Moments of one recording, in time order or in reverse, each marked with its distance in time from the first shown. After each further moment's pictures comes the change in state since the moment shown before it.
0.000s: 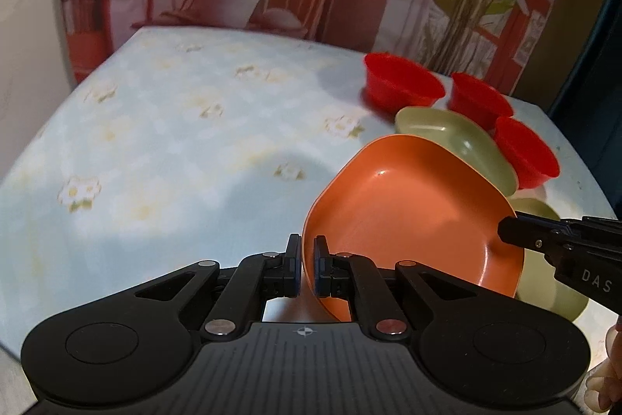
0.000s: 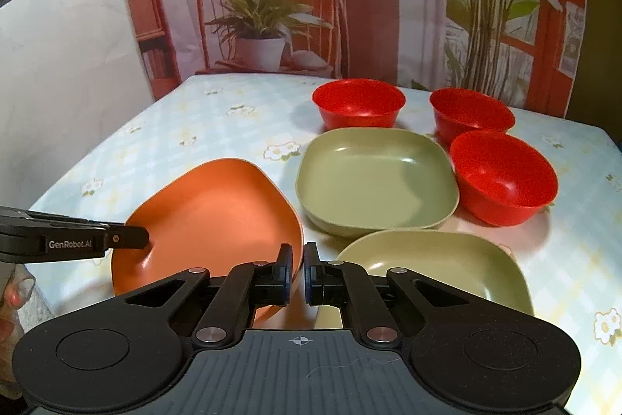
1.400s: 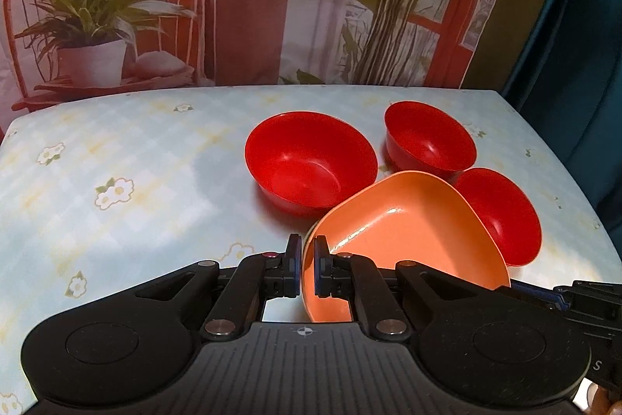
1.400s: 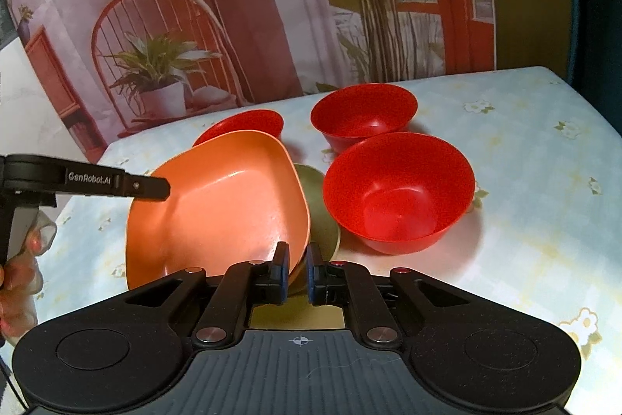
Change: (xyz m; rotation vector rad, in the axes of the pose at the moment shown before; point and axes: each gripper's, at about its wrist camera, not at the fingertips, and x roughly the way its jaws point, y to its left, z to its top) left arm 0.105 -0.077 0.119 0.209 0.071 -0.148; right arm 0.026 -0.102 0.029 0.294 -0.009 -0.078
